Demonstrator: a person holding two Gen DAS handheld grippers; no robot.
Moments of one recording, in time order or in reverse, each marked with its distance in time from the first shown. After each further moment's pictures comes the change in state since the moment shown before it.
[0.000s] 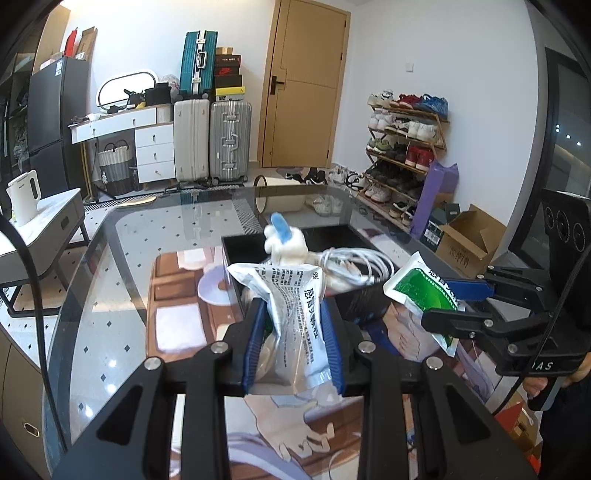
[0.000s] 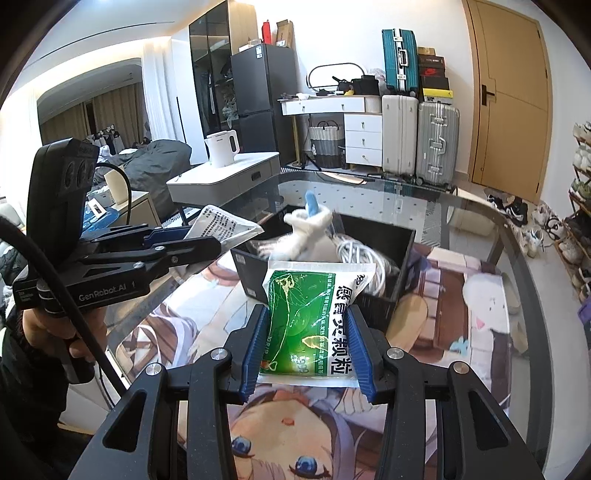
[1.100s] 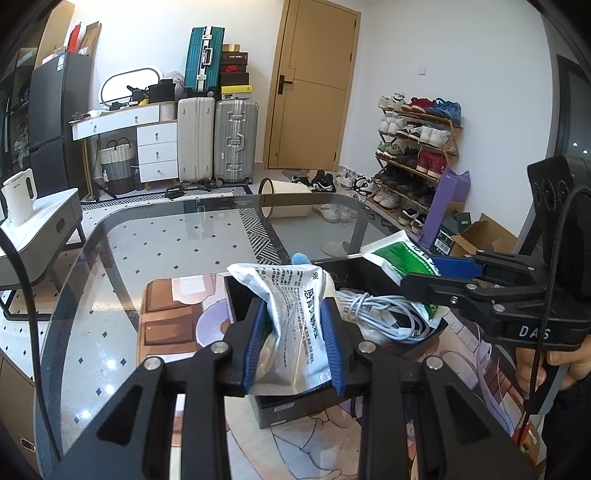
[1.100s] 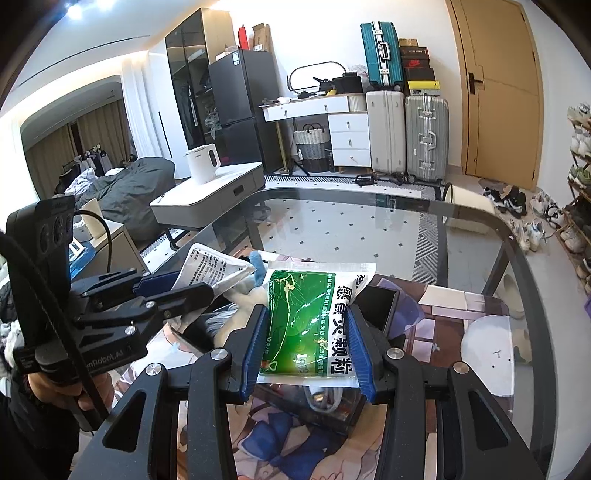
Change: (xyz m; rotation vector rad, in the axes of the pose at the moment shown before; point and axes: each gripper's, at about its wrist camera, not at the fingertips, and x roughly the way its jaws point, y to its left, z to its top) left arm 0.060 0.015 0.033 -0.020 0.004 0.014; right arm 0.056 -0.050 0.062 0.089 -0.003 0.002
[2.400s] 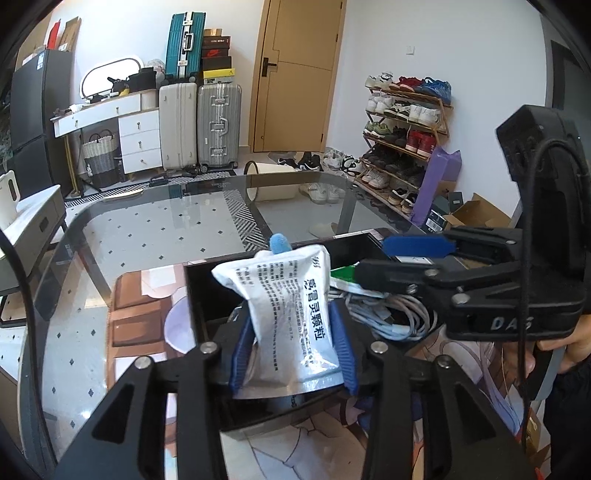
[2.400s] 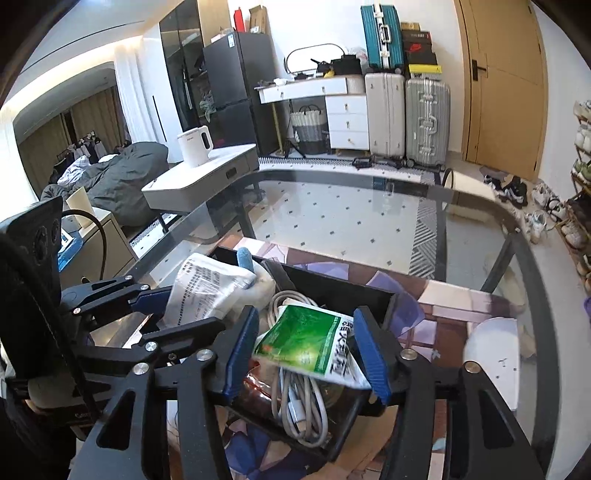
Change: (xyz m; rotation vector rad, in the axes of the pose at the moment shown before) left arm 0.026 -0.020 0.001 0.038 0.067 -0.033; right arm 0.030 -0.012 0.014 -0.013 0.068 -0.027
